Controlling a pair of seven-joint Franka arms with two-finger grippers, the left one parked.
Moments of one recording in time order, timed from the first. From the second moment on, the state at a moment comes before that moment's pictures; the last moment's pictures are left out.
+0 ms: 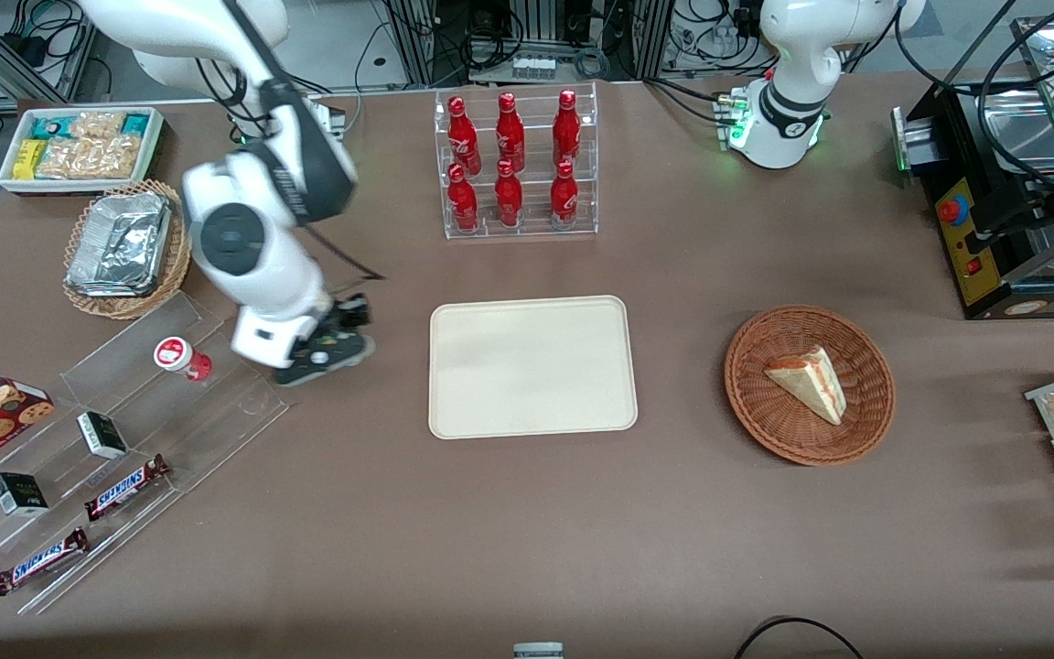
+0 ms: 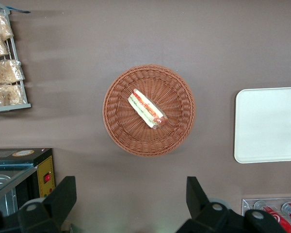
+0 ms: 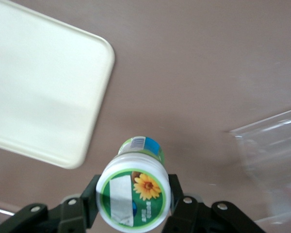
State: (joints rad) arm 0.54 0.23 -0.07 -1.85 0.02 1.99 0.14
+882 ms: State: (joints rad) arm 0.81 0.62 -0.08 -1.53 0.08 2.15 0.70
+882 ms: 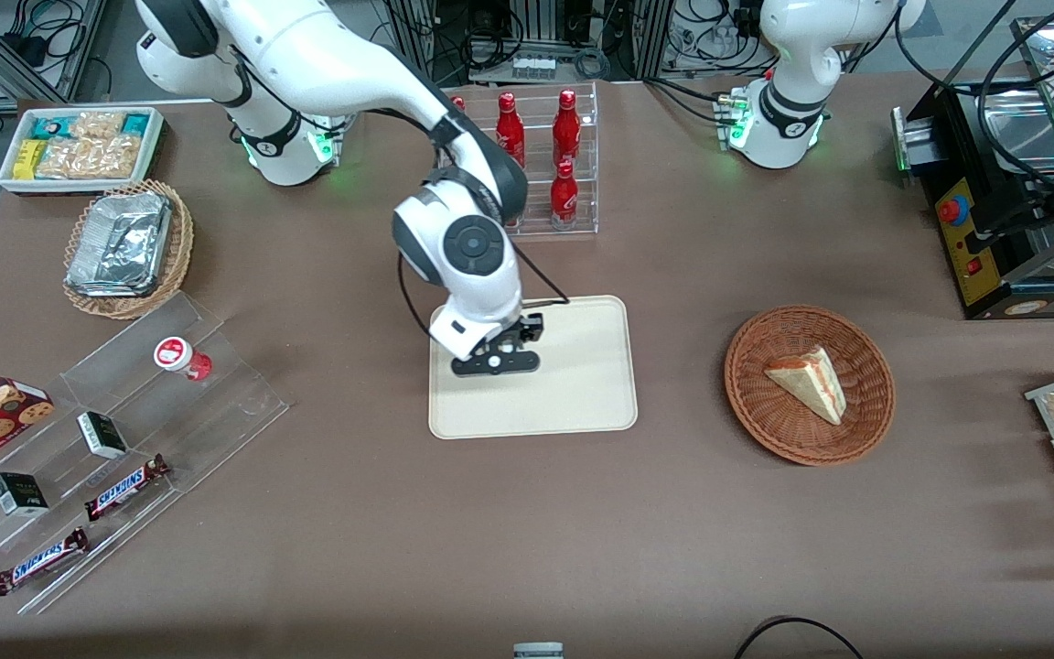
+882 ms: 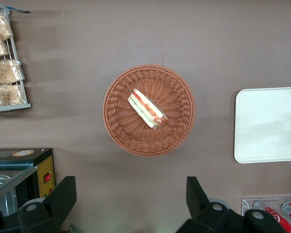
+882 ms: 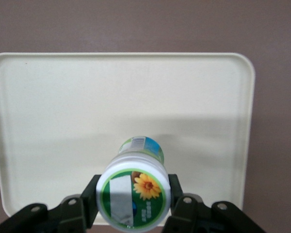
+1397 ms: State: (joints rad) arm 0.84 0.71 -0.08 -1.52 0.09 2.24 0.77
